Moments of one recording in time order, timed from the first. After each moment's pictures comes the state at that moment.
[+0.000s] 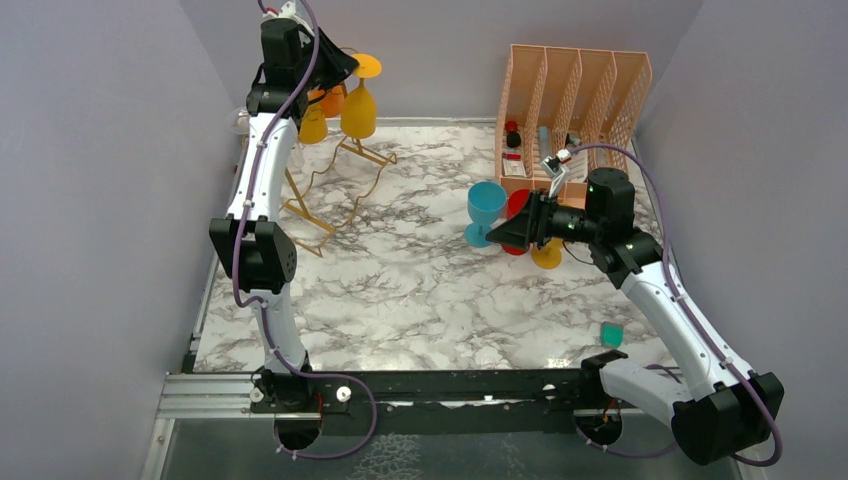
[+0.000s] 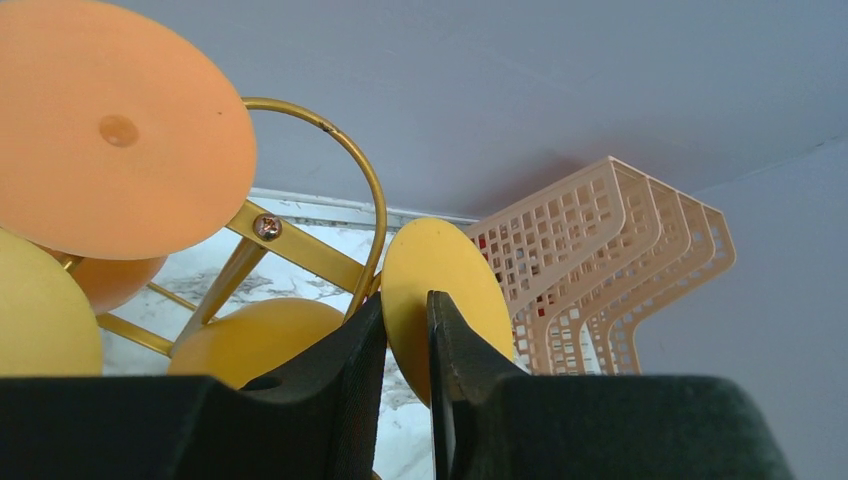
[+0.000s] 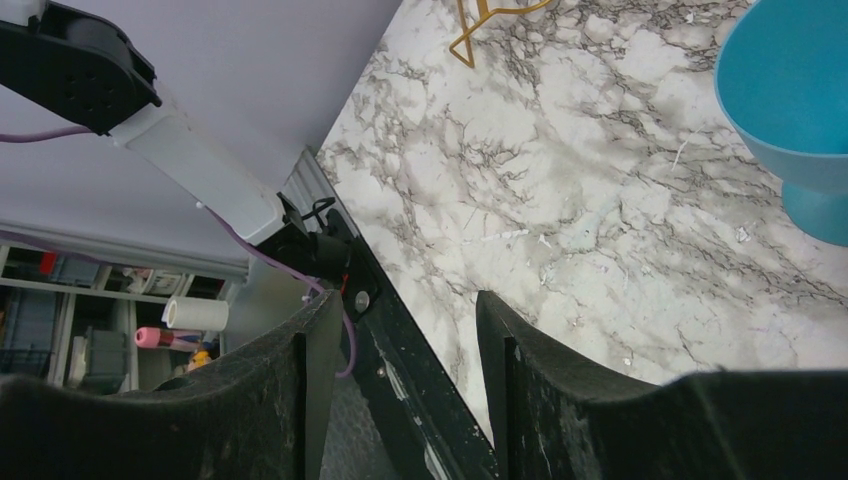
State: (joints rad) left arm -0.06 2.02 2.22 -0.42 0.30 -0.60; right arm 0.29 1.03 0.93 -0.28 -0.83 0.48
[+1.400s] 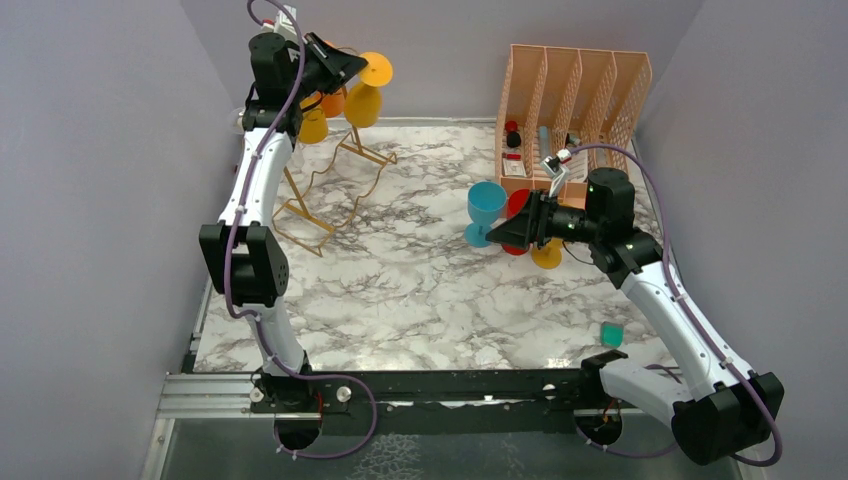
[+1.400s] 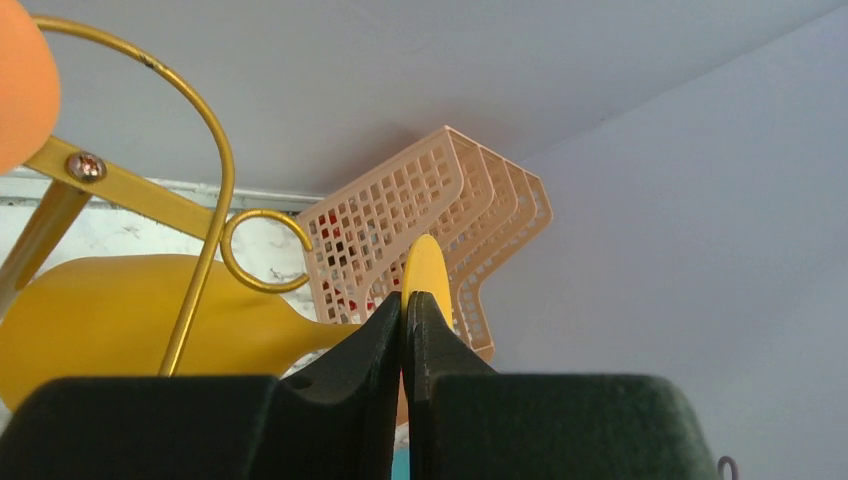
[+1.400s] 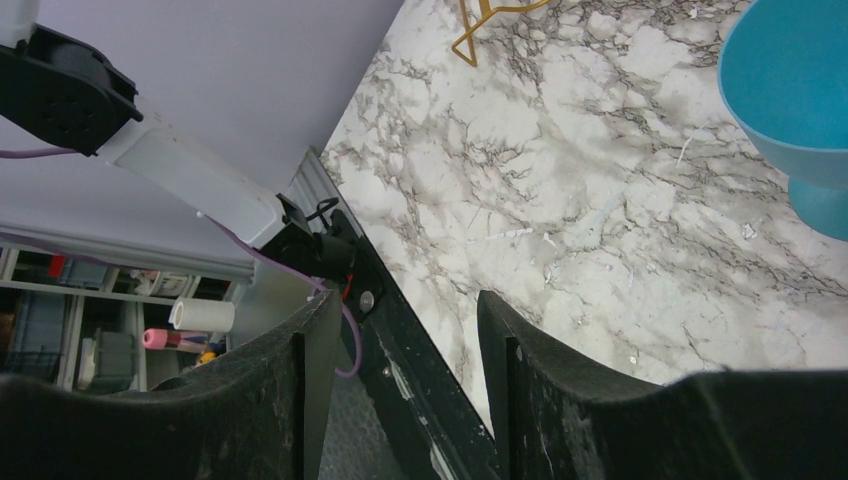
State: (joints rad) left arm -0.03 1.90 1.94 -0.04 0.56 -0.90; right arm 0.29 1.03 0.93 -0.28 -0.83 0.50
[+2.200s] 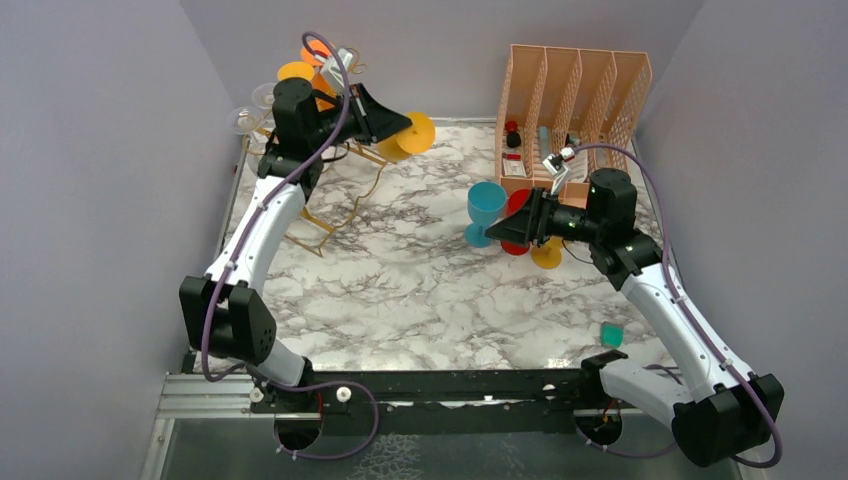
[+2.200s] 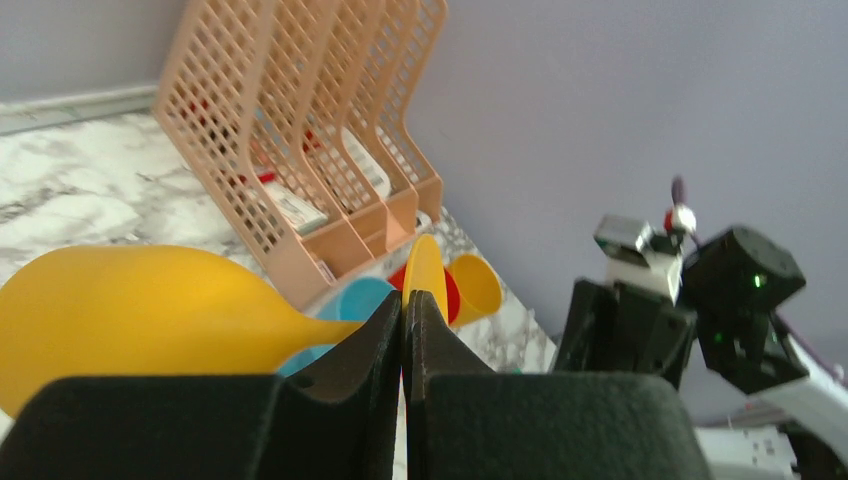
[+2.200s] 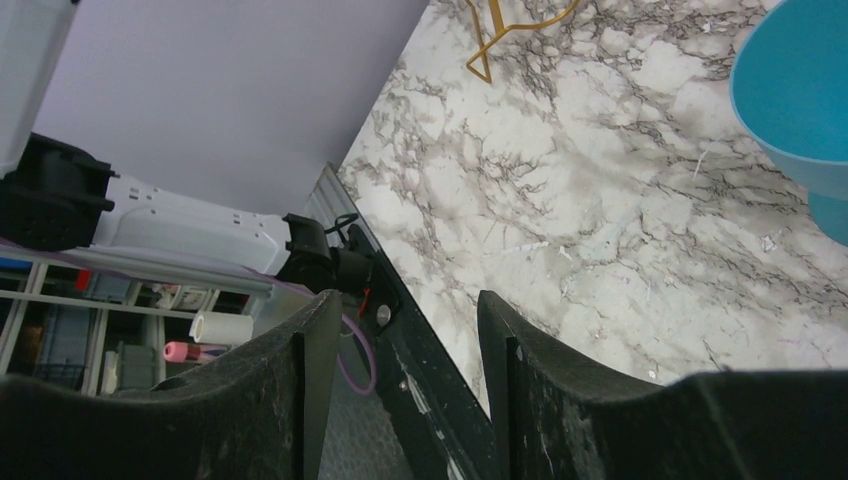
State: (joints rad) left arm -0.18 1.56 1.52 0.06 0.78 -0.69; right arm 0.29 1.02 0.92 -0.23 -0.83 0.57
